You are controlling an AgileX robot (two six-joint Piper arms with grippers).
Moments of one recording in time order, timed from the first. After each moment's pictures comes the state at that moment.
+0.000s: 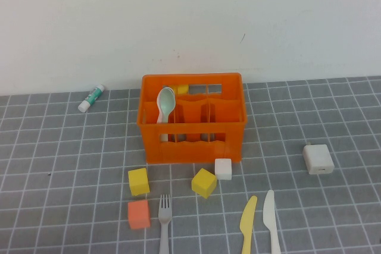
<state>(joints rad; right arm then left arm) 0.24 1.09 -0.75 0.34 1.12 -0.19 0.07 -0.01 0.02 -0.05 0.37 -0.11</state>
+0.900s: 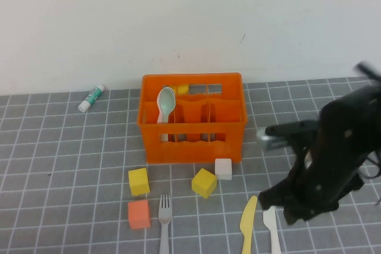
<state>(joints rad) 0.58 1.73 -1.07 0.08 0.88 0.28 0.07 -0.01 0.02 -0.05 0.37 -0.11</state>
